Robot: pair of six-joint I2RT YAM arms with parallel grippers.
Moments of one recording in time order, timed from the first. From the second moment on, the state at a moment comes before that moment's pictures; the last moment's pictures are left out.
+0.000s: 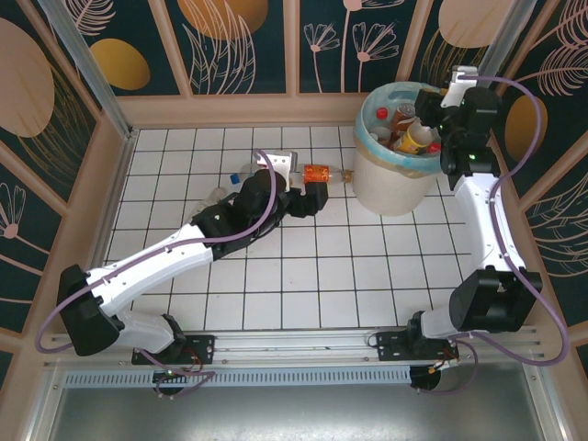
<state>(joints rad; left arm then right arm) -0.95 1.38 1.23 -0.24 -0.26 -0.61 -0.04 1.42 1.43 -0.14 -0.16 0.08</state>
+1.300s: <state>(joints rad) -0.95 1.33 1.17 -0.24 -0.30 -0.62 -0.10 1.69 1.71 -0.39 0.09 0.12</state>
